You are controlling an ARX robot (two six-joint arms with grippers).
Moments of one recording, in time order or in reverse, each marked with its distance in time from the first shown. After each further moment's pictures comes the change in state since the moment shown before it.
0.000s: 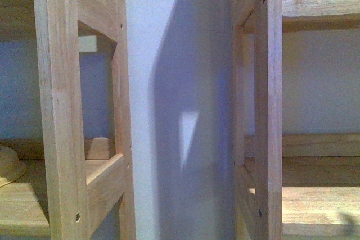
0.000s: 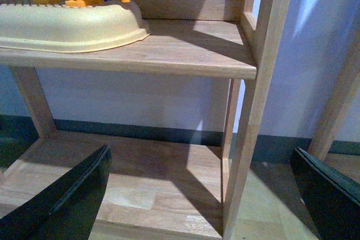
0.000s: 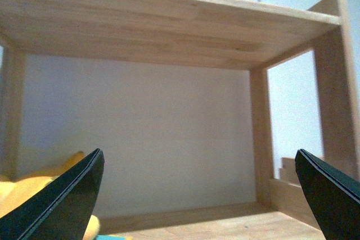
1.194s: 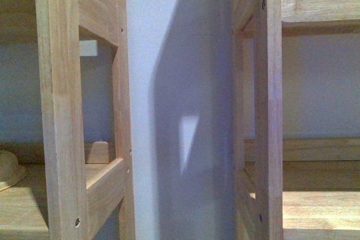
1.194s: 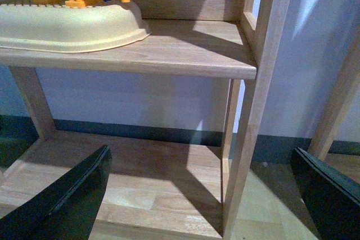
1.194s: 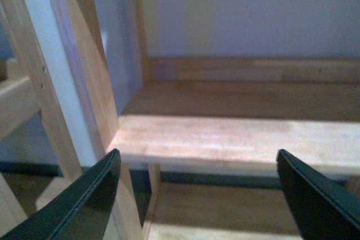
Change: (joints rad) left arm 0.000 0.000 0.000 0.000 0.000 0.000; right arm 0.334 -0.538 -0.878 -0.317 -0.113 -0.029
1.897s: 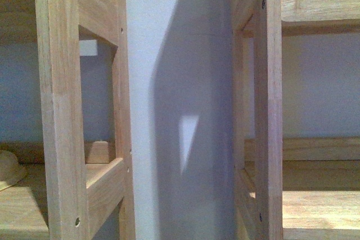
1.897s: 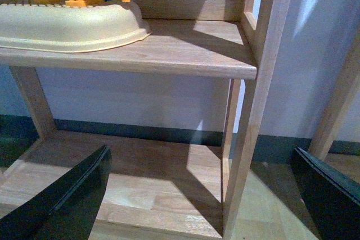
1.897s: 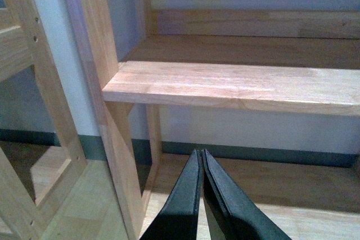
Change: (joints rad) left arm 0.000 0.000 0.000 0.000 0.000 0.000; right arm 0.140 -0.191 -0.311 0.079 0.124 -0.024
